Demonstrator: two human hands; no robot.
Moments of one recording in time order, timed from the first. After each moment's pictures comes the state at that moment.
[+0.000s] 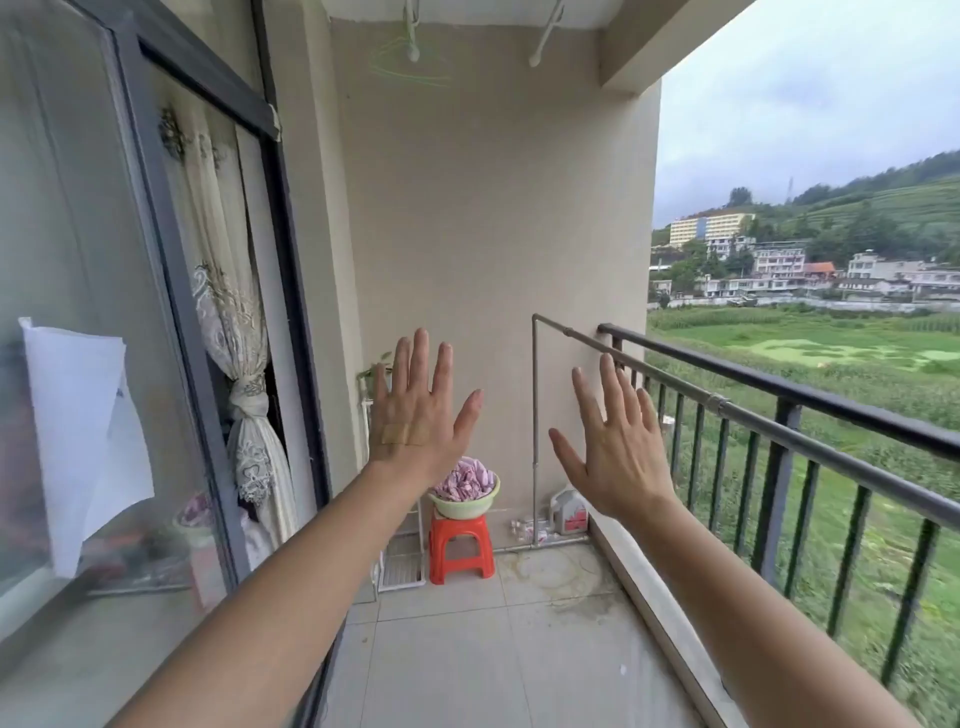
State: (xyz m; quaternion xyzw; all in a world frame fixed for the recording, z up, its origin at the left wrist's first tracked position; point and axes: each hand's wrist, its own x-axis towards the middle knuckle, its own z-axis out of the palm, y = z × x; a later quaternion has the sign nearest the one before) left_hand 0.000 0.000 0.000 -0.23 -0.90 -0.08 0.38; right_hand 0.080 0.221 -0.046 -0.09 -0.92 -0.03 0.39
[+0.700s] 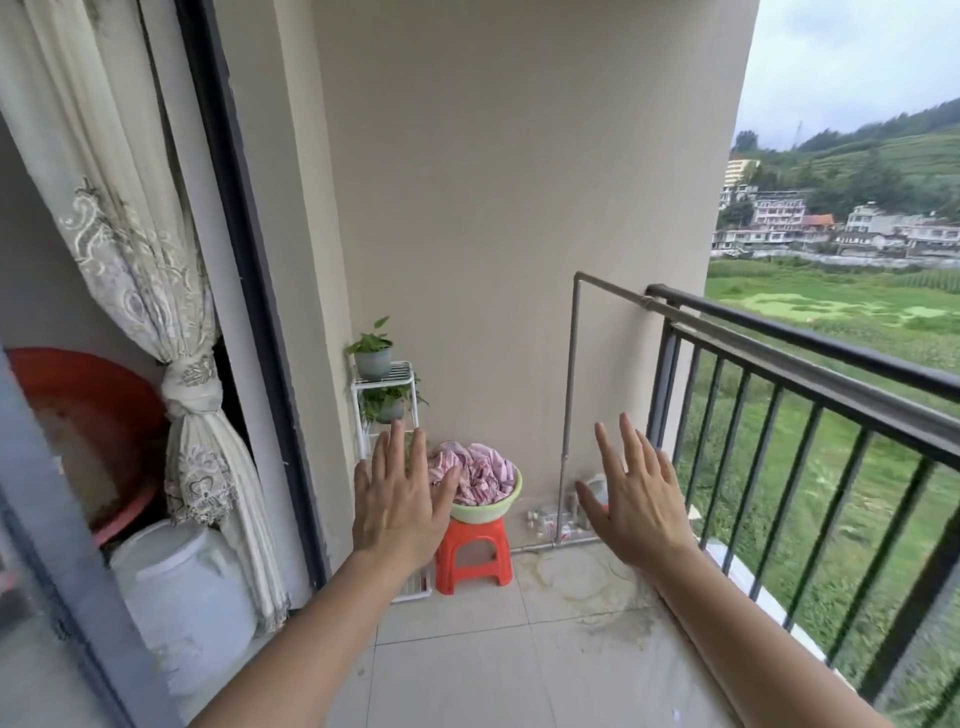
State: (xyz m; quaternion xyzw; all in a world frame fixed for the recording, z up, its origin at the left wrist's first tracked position) left_hand -0.429 0.005 -0.145 -0.17 -0.96 -0.10 0.22; right_hand -0.335 0.270 -0.155 -0.14 -0.96 -0.02 0.25
